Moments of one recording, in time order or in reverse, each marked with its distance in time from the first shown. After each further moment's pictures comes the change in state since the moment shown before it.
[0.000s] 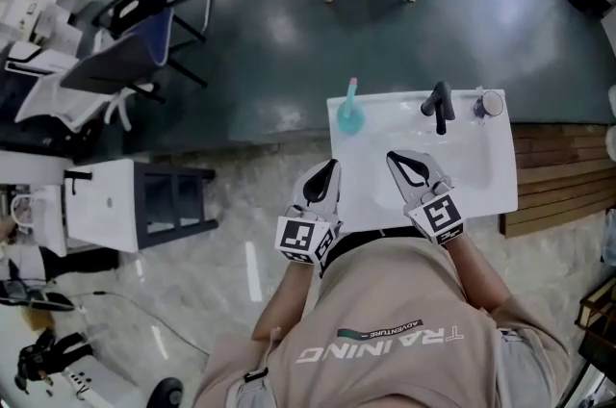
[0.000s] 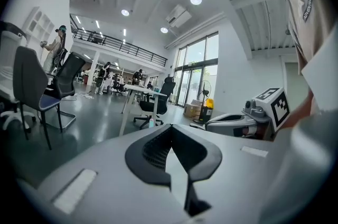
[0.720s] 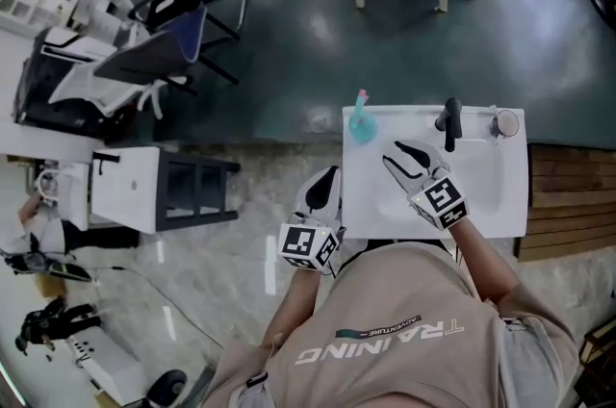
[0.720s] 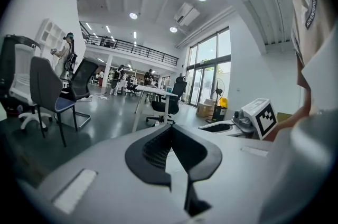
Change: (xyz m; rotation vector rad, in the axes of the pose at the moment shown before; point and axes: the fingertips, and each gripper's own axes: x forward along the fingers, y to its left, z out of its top) left arm 0.000 -0.006 0.016 -0.008 0.006 0.159; right arm 0.029 -0.028 -0.017 0.050 0.032 0.188
